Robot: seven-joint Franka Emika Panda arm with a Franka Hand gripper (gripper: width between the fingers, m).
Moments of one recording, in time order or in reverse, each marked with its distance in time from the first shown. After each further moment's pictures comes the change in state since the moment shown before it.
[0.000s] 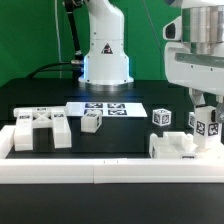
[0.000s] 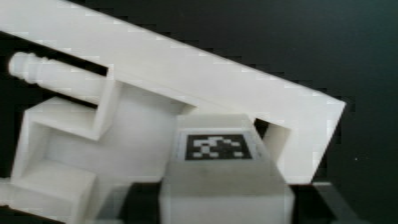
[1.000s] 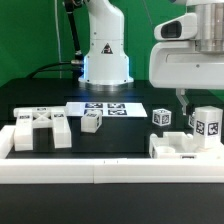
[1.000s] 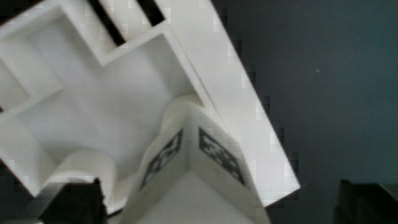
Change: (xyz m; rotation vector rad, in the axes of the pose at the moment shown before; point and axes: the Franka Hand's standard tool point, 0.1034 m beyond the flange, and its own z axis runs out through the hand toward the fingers) arm -0.006 -0.001 -0.003 -0.007 0.001 -0.821
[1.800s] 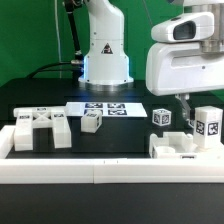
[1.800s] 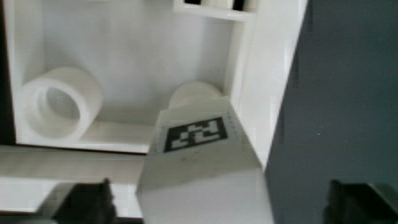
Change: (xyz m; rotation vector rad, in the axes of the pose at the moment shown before) arm 0.002 0.005 0.001 -0.003 -0.001 -0.527
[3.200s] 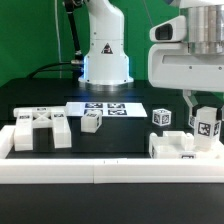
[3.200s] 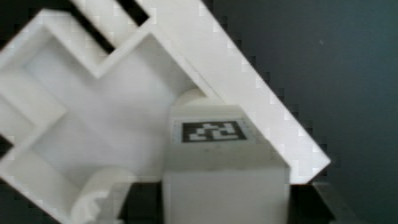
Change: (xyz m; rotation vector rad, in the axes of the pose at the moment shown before) arm 0.000 0.002 0.002 0.019 -0.002 0.956
